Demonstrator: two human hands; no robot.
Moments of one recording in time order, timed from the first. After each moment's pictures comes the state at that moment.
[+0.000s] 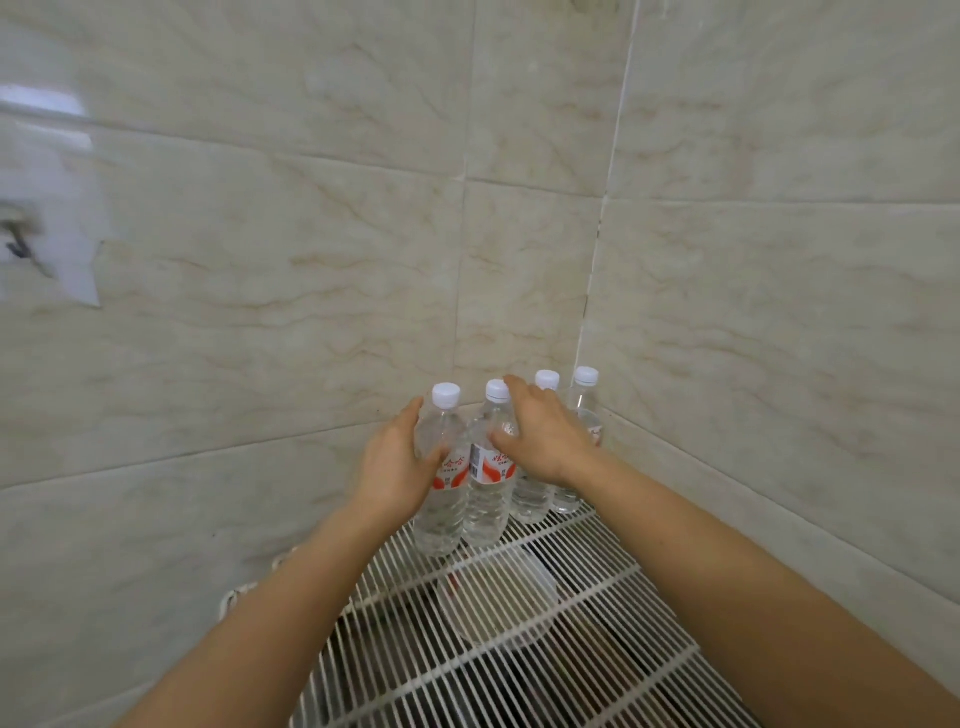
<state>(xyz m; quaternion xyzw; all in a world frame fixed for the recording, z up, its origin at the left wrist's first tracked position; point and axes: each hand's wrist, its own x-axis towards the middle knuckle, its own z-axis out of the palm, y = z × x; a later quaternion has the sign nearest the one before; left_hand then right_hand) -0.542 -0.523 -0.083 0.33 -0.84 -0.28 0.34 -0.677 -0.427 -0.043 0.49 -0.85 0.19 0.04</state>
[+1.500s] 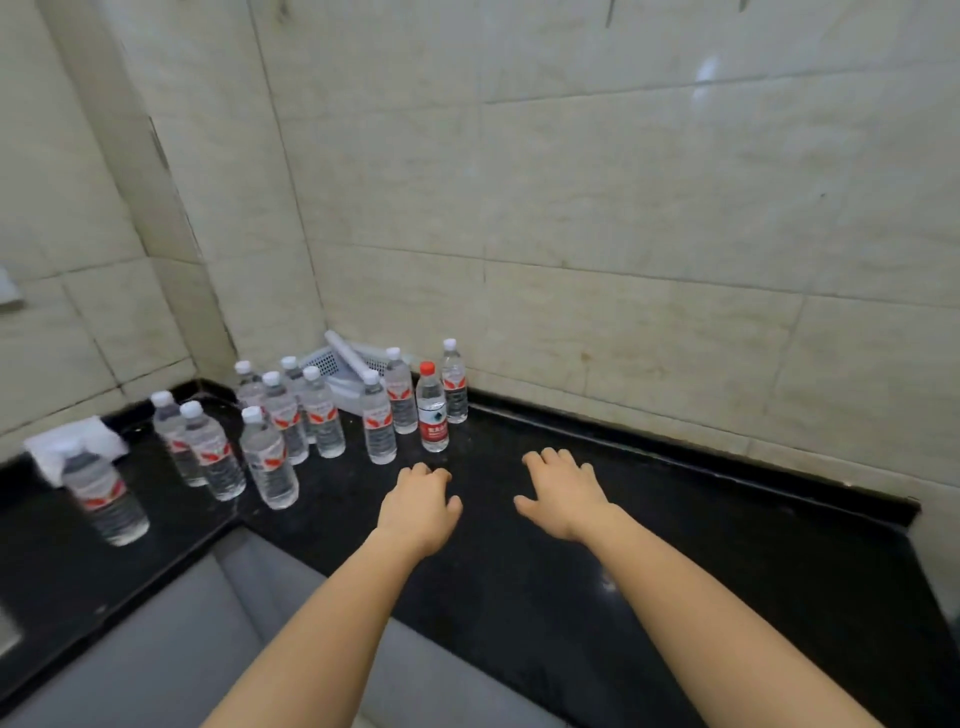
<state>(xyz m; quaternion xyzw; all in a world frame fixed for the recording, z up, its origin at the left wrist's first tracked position) 0.340 -0.339 -0.203 0.76 -0.63 -0.08 0.11 0.165 -0.396 -0.202 0.84 -0.54 0.02 -0.08</state>
